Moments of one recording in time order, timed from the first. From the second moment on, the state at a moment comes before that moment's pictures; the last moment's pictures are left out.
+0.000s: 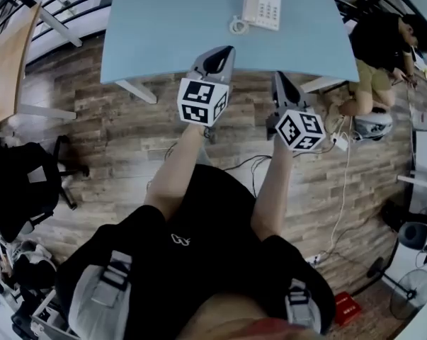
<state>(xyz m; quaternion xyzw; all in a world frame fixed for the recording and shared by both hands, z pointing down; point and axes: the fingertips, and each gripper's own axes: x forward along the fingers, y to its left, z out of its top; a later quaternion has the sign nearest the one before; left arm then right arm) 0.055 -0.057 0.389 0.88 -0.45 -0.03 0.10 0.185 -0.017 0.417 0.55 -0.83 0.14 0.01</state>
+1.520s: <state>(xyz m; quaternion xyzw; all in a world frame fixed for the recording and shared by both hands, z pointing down) 0.080 -0.368 0.535 0.85 -0.45 0.06 0.26 0.188 -0.400 0.578 0.45 -0.81 0.35 0.14</state>
